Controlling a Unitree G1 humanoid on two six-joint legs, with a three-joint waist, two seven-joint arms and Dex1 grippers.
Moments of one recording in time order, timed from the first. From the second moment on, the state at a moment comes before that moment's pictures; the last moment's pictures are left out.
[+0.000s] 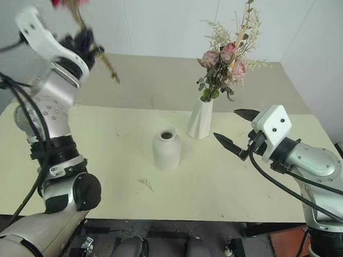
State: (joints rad) left arm -1.05 0.17 0.51 -0.03 -0.56 0.67 -0.23; right arm -0.28 -0.78 -0.22 -0.40 0.39 0.37 0.74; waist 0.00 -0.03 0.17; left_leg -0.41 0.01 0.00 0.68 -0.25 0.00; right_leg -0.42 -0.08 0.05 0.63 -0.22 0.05
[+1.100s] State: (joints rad) left arm -0.98 0.35 0.17 0.37 -0.81 0.69 -1.23; right arm -0.10 -0.69 -0.27 -0.56 0.36 0.37 0.56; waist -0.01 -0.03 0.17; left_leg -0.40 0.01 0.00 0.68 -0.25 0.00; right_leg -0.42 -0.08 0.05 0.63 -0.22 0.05
